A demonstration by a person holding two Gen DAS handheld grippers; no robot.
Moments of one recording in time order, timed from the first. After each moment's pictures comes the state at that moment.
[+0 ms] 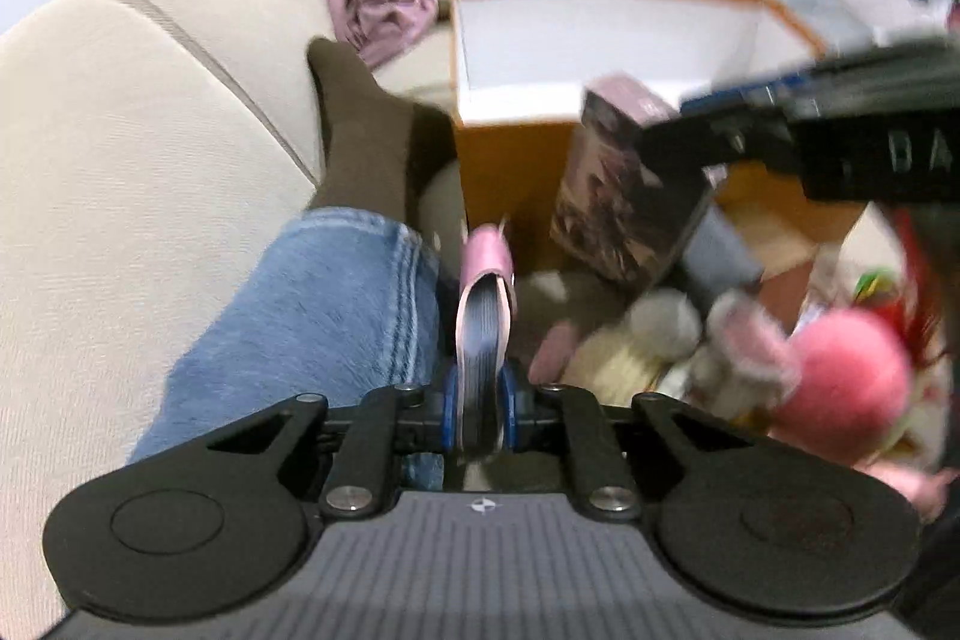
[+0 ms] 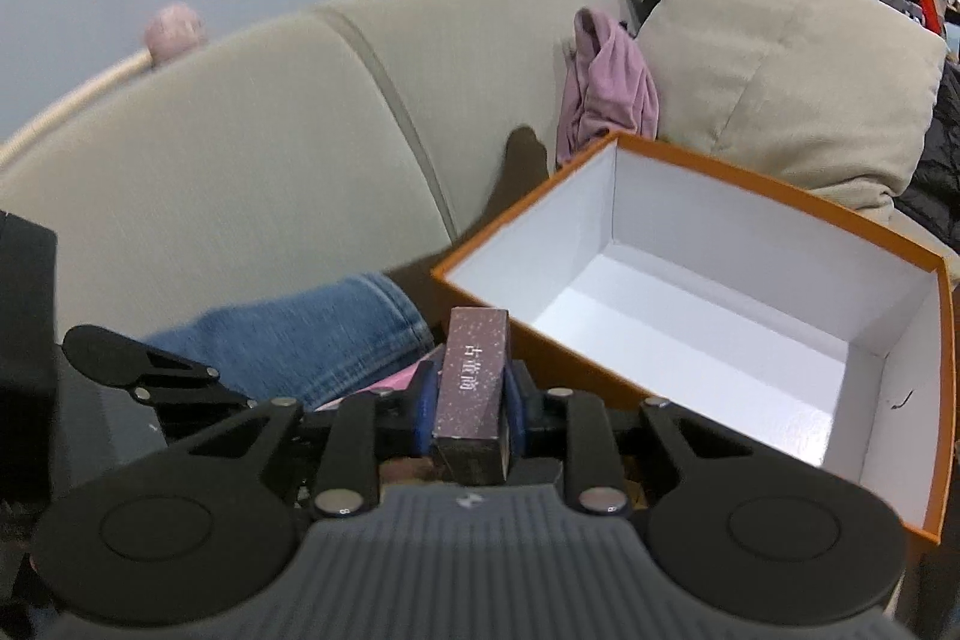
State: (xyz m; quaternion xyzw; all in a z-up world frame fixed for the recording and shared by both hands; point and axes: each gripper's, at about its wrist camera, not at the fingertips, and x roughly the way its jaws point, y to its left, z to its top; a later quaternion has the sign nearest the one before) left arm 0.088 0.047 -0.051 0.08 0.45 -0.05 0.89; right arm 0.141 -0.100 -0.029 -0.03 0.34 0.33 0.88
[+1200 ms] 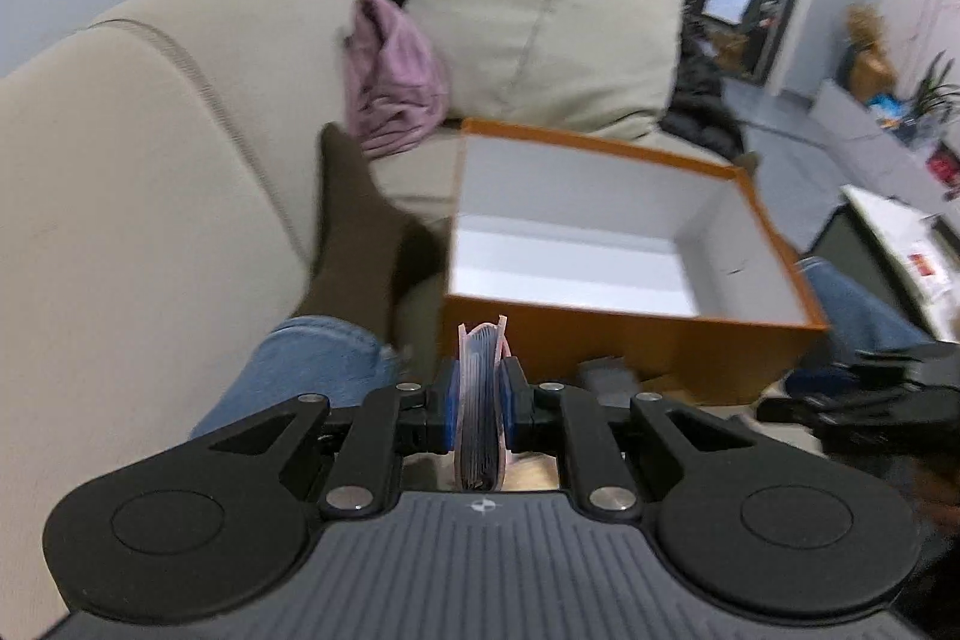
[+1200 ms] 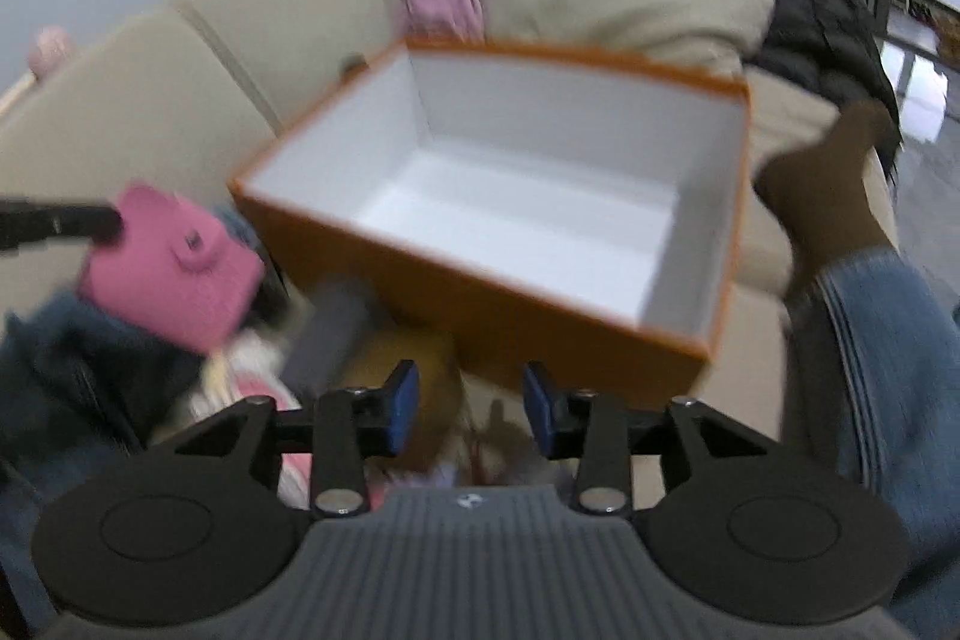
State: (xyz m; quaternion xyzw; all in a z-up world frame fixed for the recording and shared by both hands) left arm 0.127 0.058 0.003 -0.01 0.40 -0.05 0.91; right arm 0.144 -0.214 -0.068 -0.02 0.44 0.23 0.87
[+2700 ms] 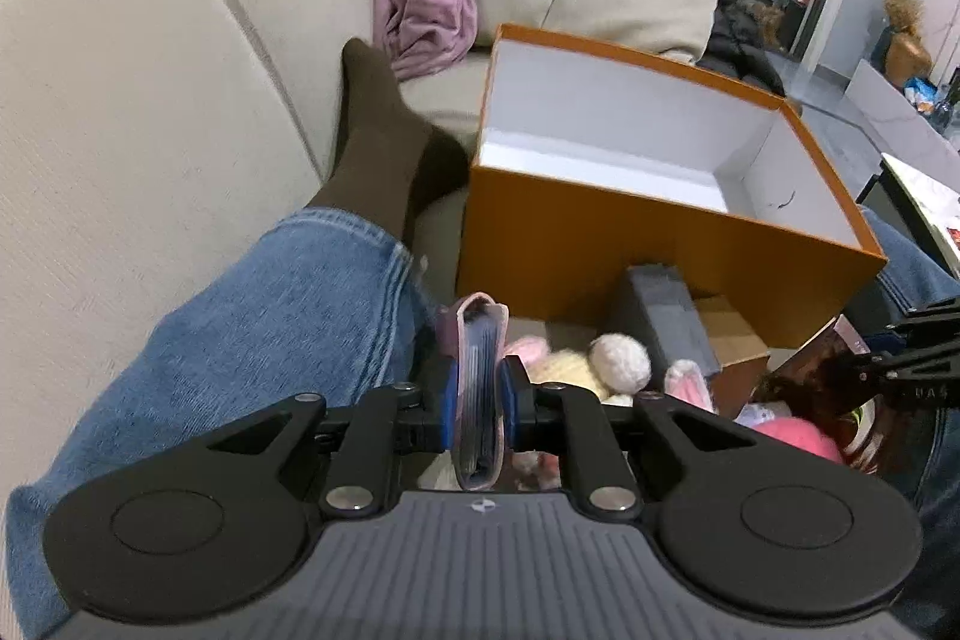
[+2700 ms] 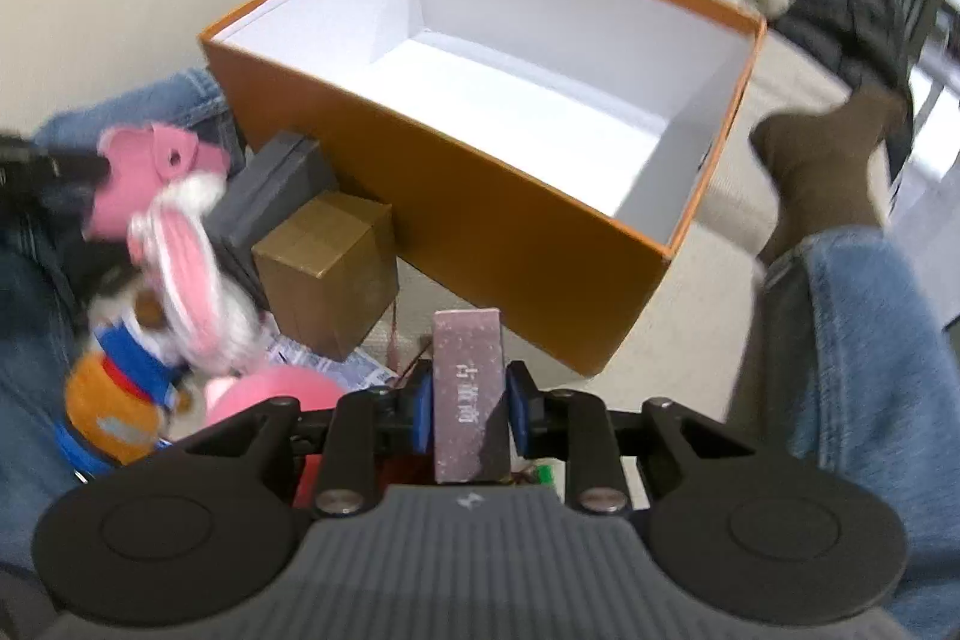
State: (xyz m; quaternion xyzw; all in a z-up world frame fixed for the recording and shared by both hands) left arm 0.105 0.054 -0.046 -0.02 0.44 -0.03 0.90; right arm 0.176 -0.240 -0.096 -0.08 0.48 0.26 0.83
